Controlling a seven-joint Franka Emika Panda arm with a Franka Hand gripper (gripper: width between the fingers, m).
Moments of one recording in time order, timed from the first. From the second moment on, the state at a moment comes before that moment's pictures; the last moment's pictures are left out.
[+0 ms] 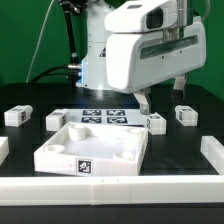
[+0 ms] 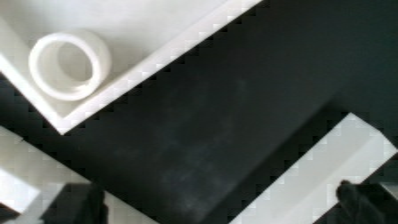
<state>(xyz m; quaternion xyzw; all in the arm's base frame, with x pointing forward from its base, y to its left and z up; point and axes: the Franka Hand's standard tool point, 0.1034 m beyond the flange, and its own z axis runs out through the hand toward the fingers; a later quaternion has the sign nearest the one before) 0.556 0.058 0.099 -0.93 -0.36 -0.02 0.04</state>
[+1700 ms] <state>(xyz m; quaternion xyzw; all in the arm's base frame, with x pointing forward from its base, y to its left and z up) 0.545 0.053 0.092 -0.92 -0.39 -0.02 0.04</state>
